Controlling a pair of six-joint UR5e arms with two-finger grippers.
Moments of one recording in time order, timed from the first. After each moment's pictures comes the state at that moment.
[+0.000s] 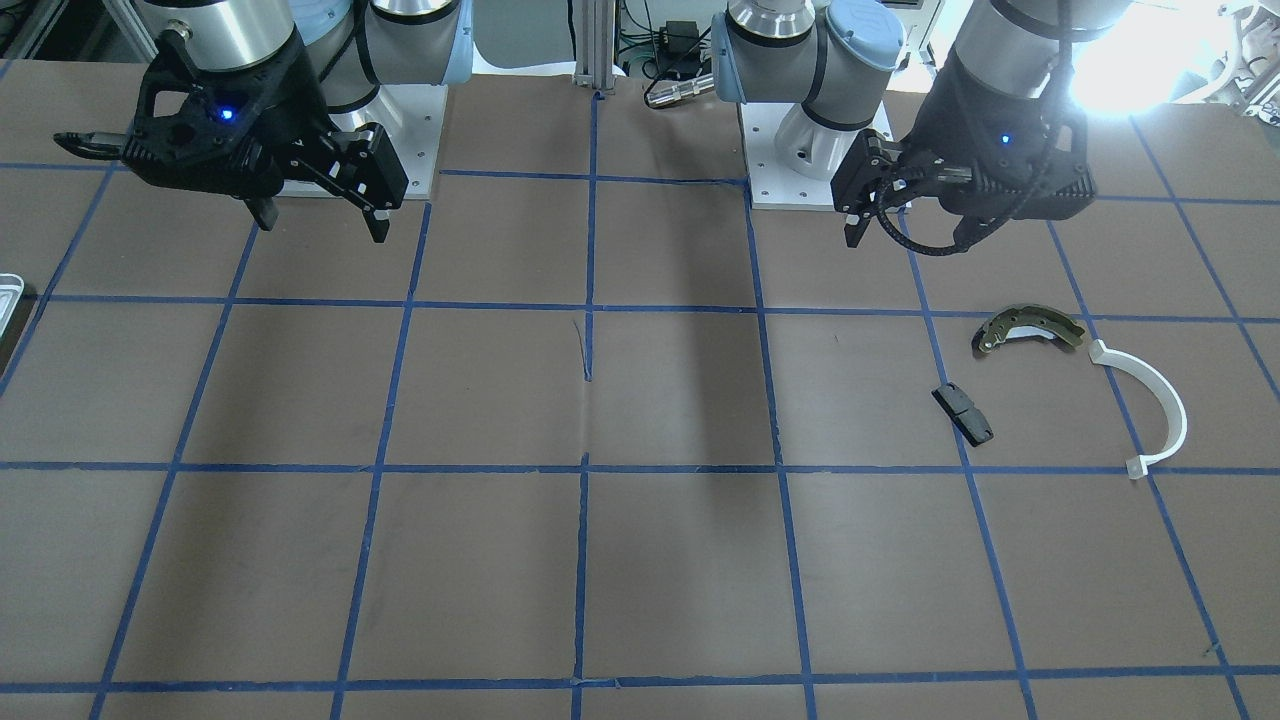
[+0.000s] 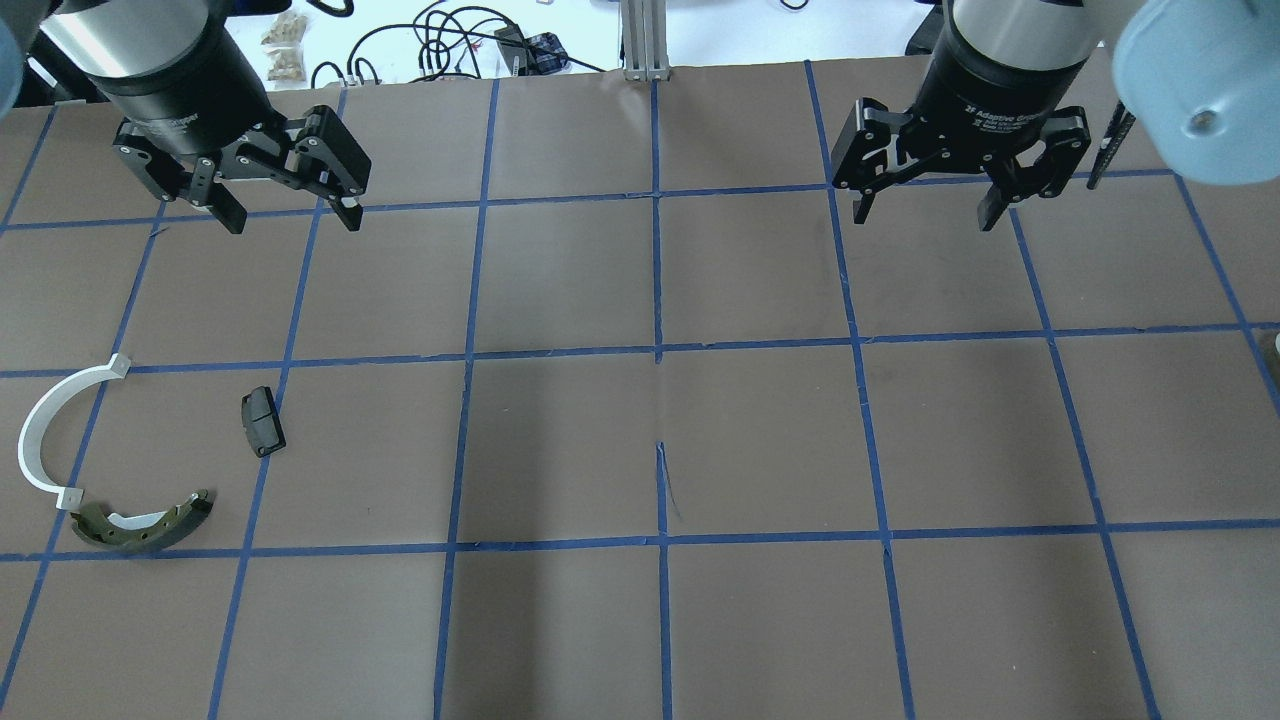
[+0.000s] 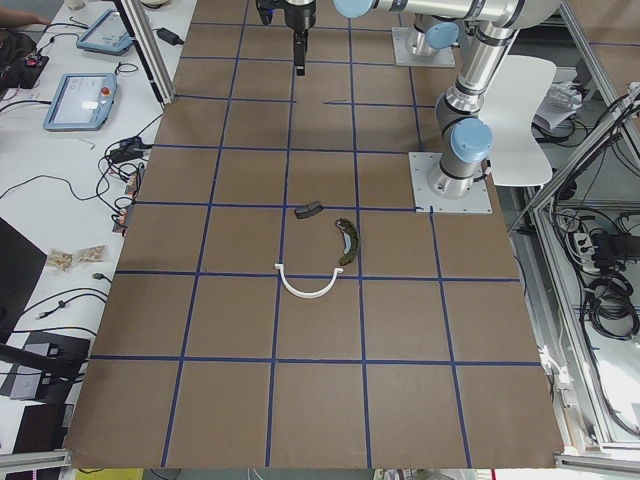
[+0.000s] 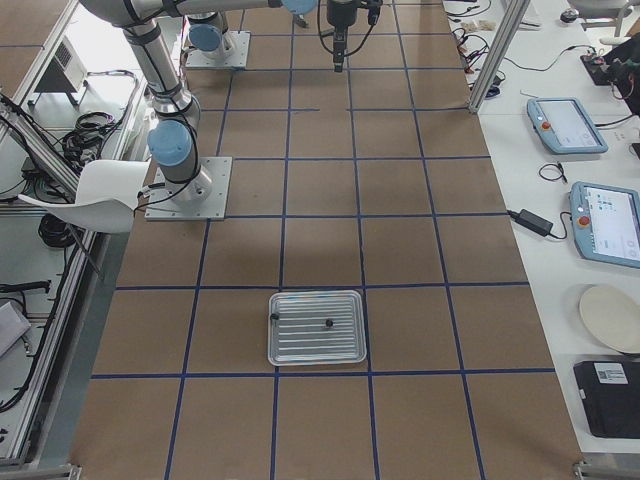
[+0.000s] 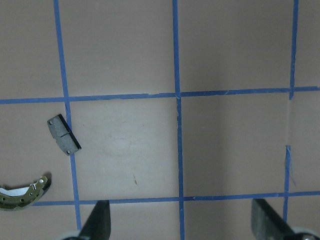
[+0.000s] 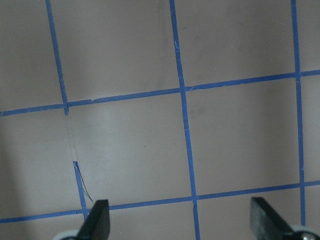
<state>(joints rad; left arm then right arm) -1.53 -1.57 -1.47 -1.67 1.57 0.07 1.63 -1.58 1.52 -1.53 -1.57 0.18</state>
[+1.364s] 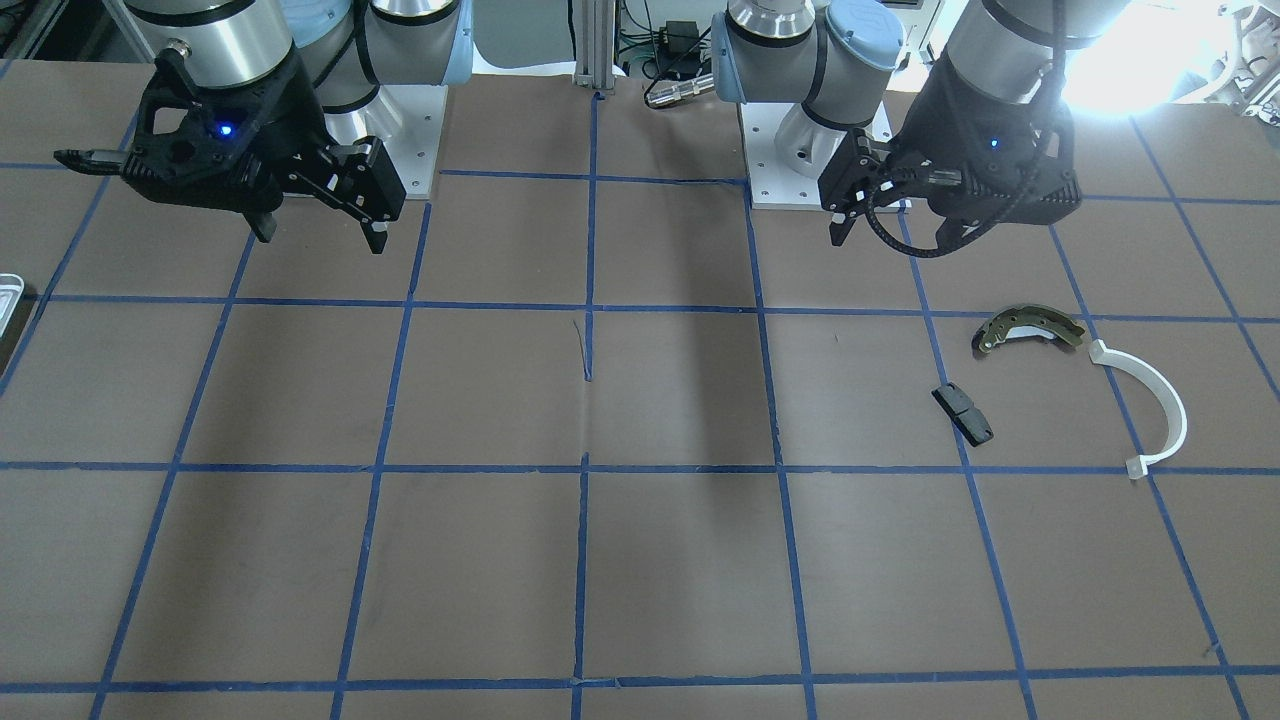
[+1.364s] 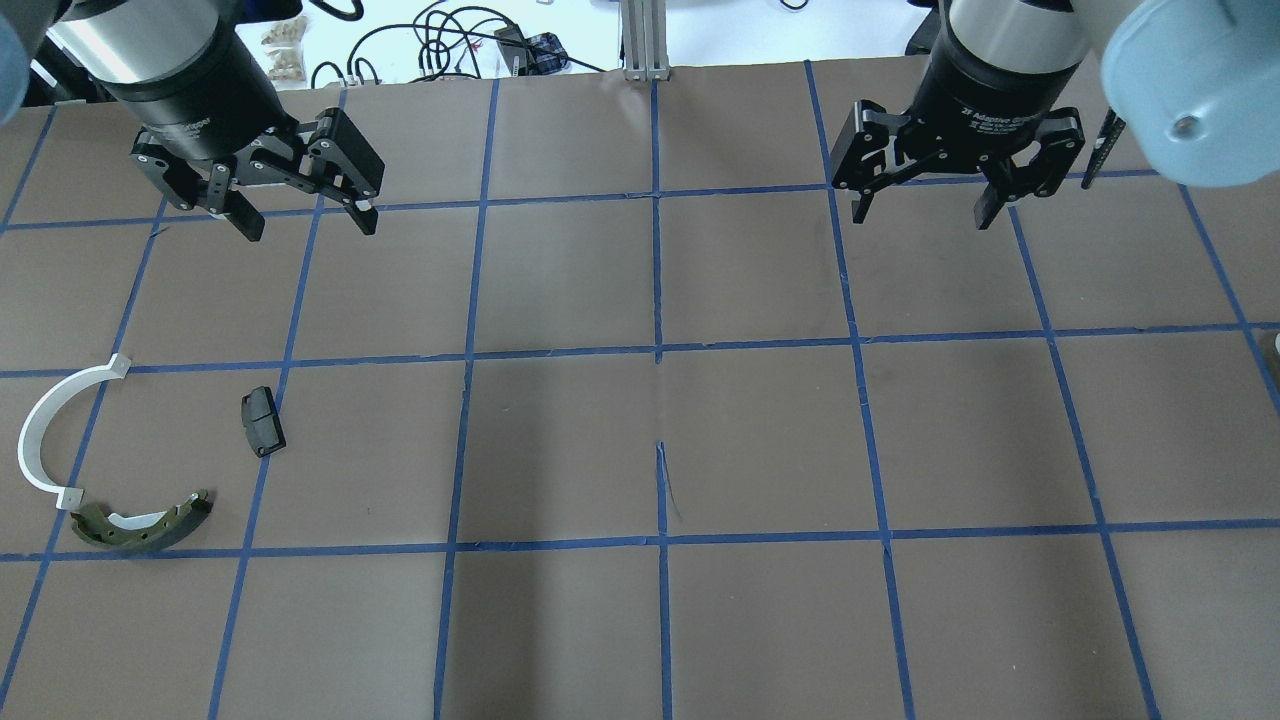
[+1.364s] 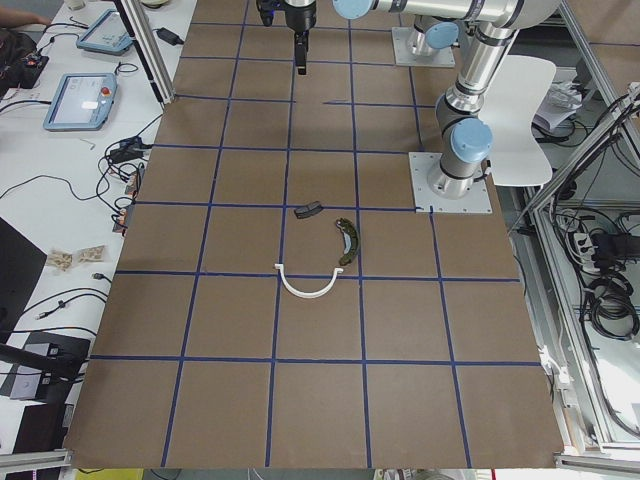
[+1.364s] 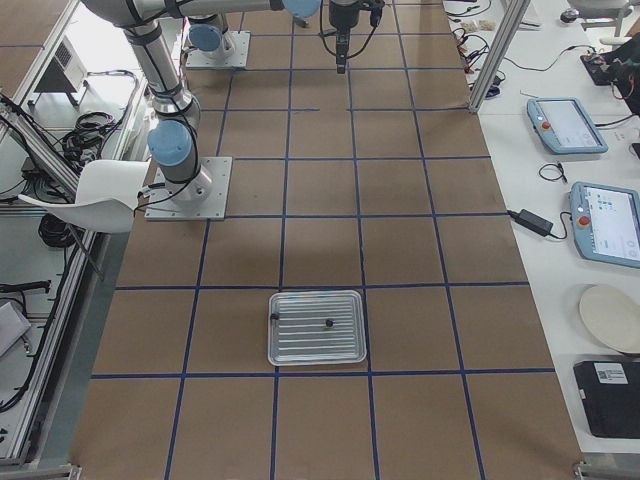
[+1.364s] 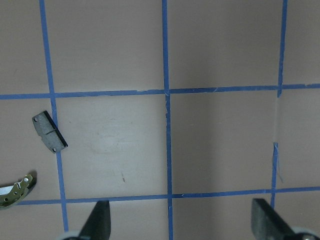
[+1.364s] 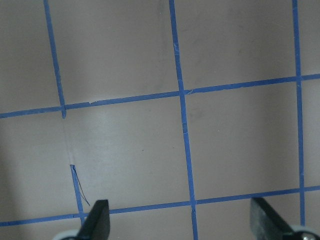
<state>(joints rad) -1.53 -1.58 -1.47 -1.68 1.53 0.06 1.62 -1.57 1.53 -1.55 -1.57 0.17</state>
